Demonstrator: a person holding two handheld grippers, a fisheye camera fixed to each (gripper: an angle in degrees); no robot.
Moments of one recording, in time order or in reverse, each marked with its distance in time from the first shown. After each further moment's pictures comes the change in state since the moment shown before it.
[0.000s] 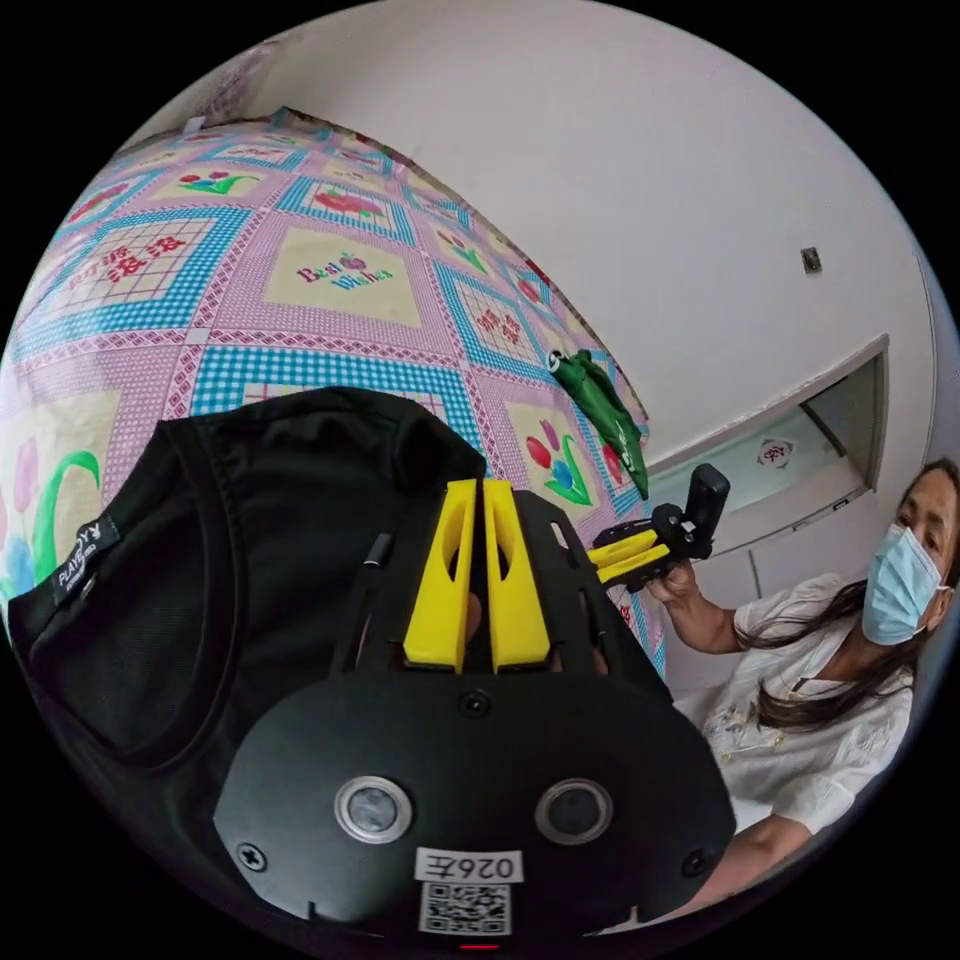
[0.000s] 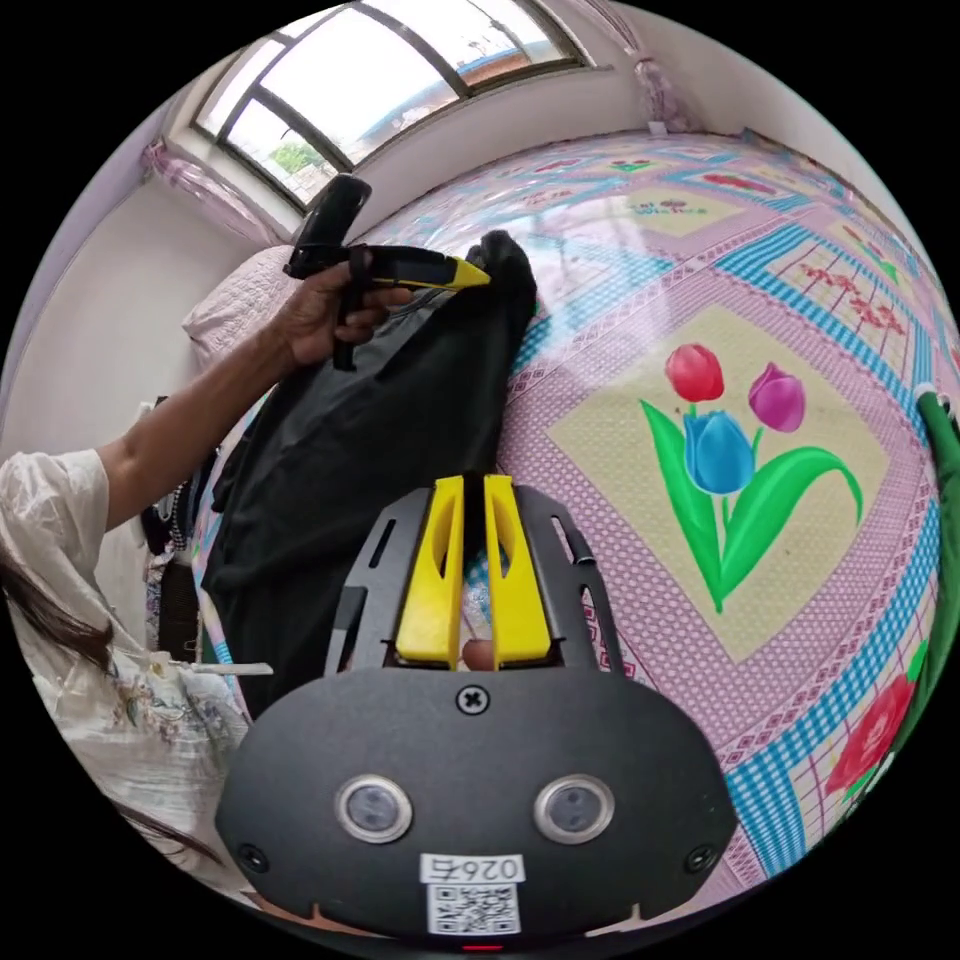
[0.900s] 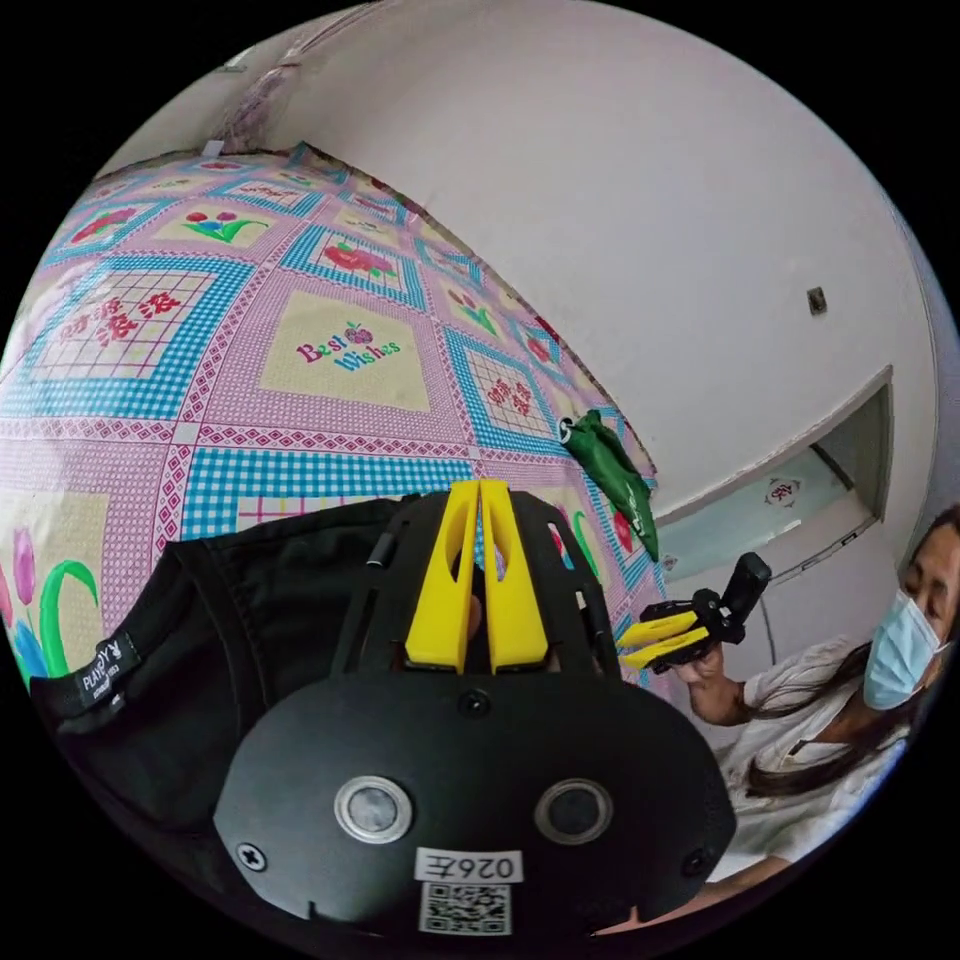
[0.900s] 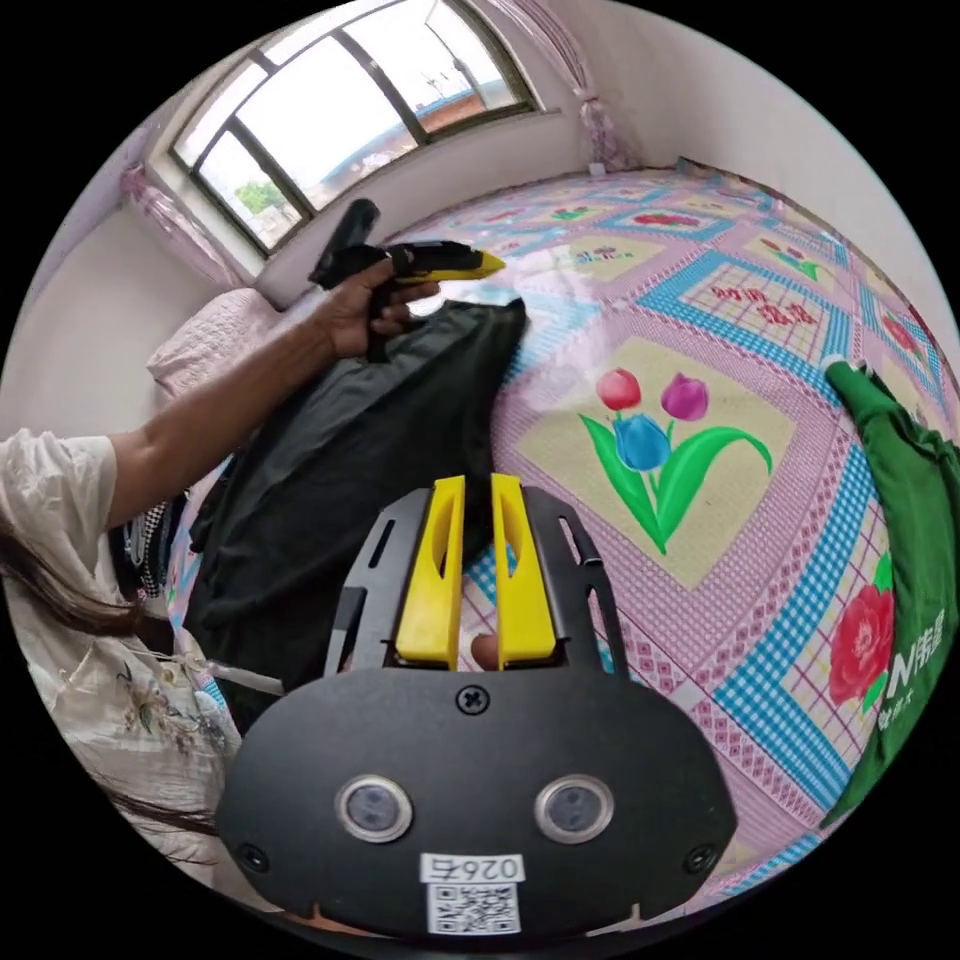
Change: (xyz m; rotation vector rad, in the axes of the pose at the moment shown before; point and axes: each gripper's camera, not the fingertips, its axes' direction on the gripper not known) left arm 0.015 -0.037 0.045 0.021 -0.078 0.014; right arm 0.016 -0.011 -0.035 0.153 0.074 0.073
